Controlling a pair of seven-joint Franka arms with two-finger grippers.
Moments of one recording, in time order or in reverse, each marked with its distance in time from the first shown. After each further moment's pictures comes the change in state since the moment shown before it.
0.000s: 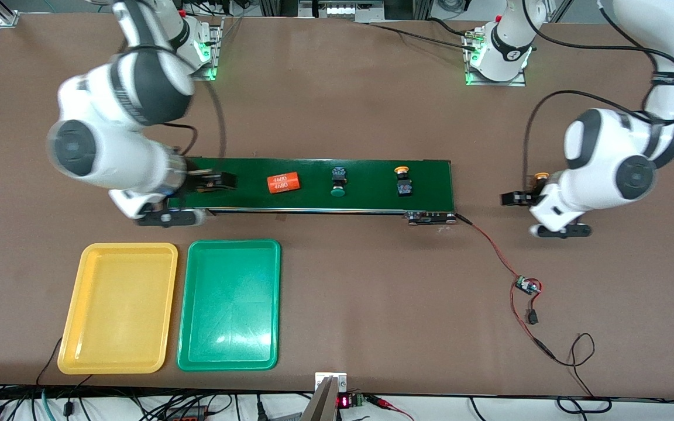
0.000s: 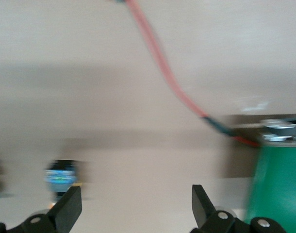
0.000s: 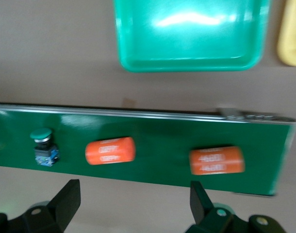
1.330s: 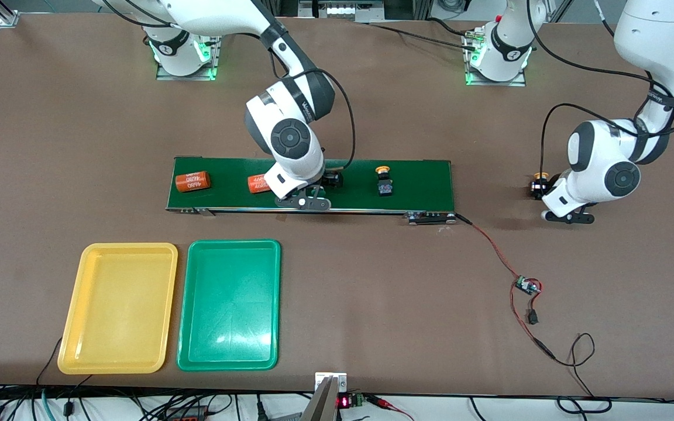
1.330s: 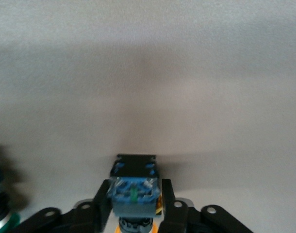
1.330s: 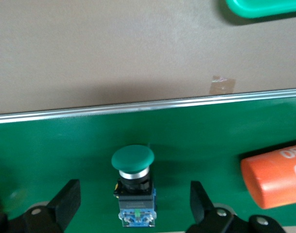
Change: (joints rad) left arm -0.006 0.076 0.123 -0.236 0.145 0.230 0.094; right arm 0.307 0.253 -0.005 -0.001 -0.050 0.311 0.388
